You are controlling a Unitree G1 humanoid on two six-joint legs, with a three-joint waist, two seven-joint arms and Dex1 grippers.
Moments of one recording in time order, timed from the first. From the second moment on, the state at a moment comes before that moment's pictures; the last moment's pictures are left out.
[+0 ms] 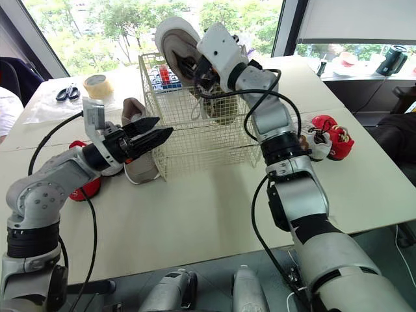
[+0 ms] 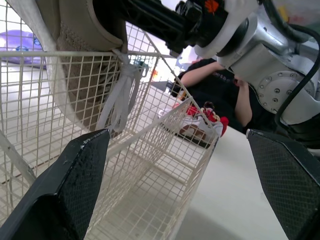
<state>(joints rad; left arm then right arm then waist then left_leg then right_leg) -0.46 0.53 0.22 -0.31 -0.97 0.79 -0.56 -1.24 -0.23 0.08 0.62 -0.12 -0.01 0.47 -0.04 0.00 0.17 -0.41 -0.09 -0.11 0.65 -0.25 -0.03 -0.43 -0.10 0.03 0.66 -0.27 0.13</state>
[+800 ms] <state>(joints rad) -0.45 0.48 0.18 -0.32 -0.92 0.75 -0.56 -1.12 -0.15 0.14 0.33 -0.34 0.09 0.07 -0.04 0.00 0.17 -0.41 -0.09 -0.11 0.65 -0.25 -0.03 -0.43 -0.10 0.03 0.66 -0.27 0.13</state>
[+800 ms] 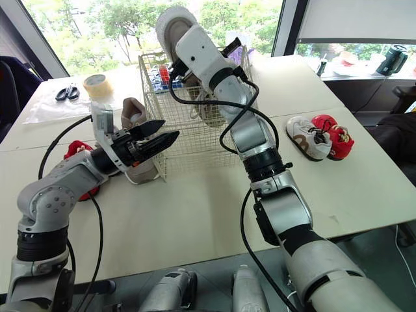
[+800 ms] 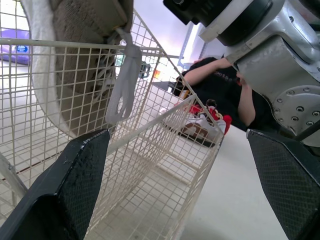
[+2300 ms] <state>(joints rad) -0.61 0.57 0.22 -0.20 -0.69 0.74 -0.38 -0.83 -0.45 -0.15 -0.35 -0.03 0.70 0.45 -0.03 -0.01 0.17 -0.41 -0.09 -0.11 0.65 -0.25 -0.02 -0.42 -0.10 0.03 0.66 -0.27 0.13</state>
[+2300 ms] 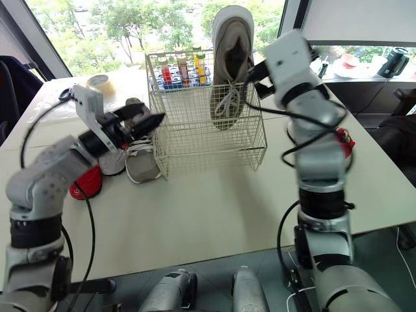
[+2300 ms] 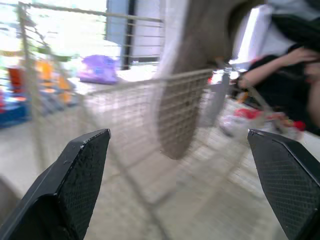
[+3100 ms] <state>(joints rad) -1.15 0.73 0.03 0.29 -0.42 1.49 -0.26 -0.92 -0.65 -0.27 -0.47 0.65 0.95 0.72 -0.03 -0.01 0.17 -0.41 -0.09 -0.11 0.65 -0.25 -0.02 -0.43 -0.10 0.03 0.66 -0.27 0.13</state>
